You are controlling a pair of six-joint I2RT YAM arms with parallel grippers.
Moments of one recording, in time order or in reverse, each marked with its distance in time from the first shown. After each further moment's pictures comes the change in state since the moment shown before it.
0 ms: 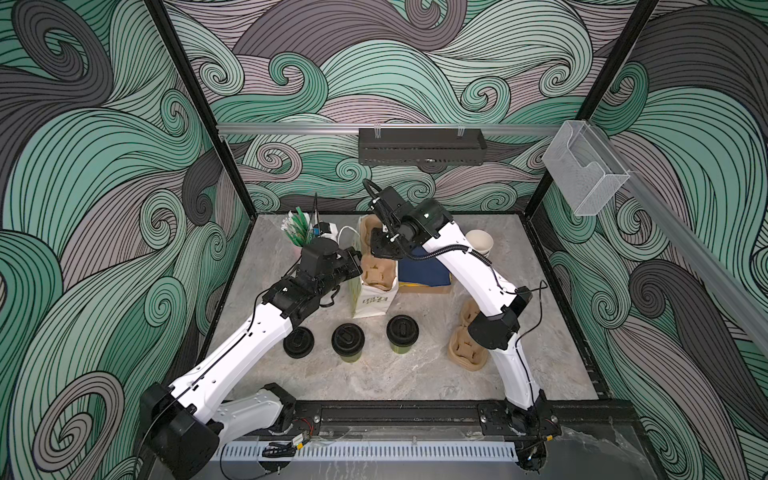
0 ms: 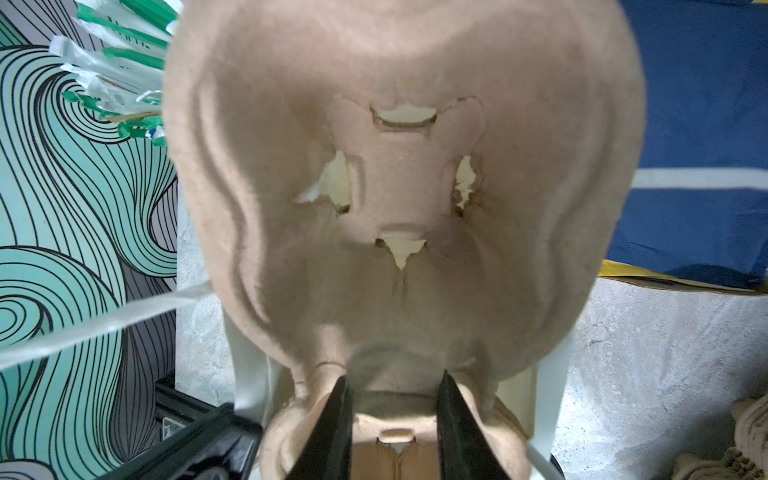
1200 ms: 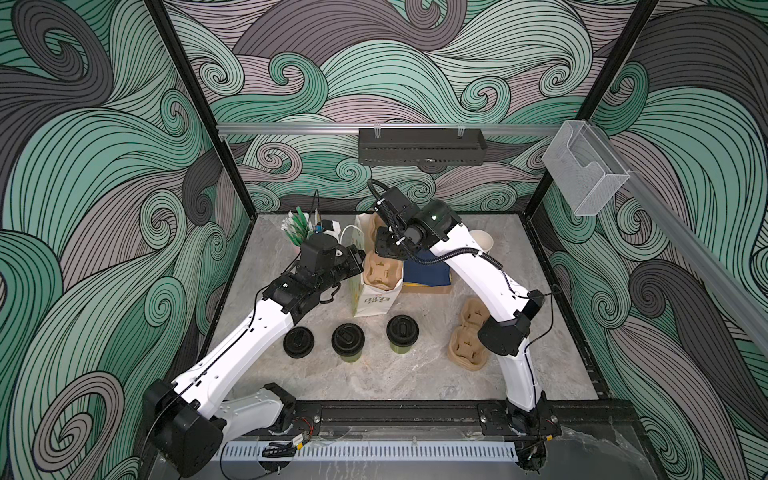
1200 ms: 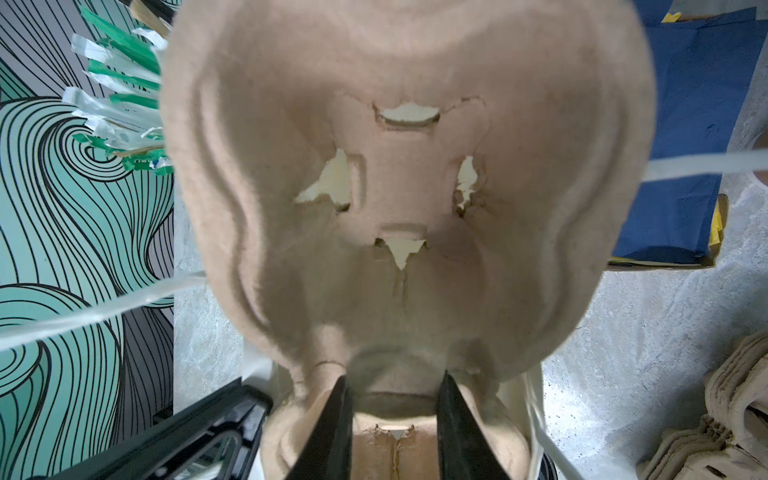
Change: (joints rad) left arm 0.023 0.026 0.028 -0.009 0.093 -0.002; right arm 0.021 -0.083 -0.092 0.021 0.068 0.070
